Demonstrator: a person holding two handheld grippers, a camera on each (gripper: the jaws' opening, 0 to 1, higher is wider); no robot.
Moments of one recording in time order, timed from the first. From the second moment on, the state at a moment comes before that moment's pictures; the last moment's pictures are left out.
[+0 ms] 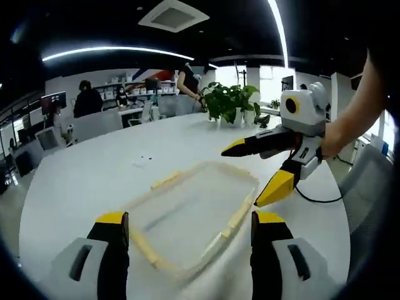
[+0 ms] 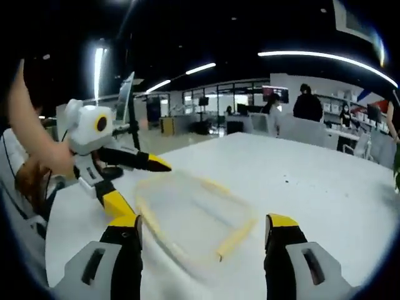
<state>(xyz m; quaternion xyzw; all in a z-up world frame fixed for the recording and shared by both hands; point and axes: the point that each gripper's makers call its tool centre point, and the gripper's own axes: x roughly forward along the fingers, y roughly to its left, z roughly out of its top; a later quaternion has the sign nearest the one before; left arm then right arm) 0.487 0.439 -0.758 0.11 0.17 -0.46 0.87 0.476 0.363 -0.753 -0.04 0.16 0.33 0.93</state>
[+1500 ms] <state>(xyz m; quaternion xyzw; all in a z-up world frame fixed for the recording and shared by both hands) 0.418 0.472 -0.759 0.03 0.21 -0.39 0.90 0.406 0.340 -0.732 0.04 0.17 0.28 0.94</state>
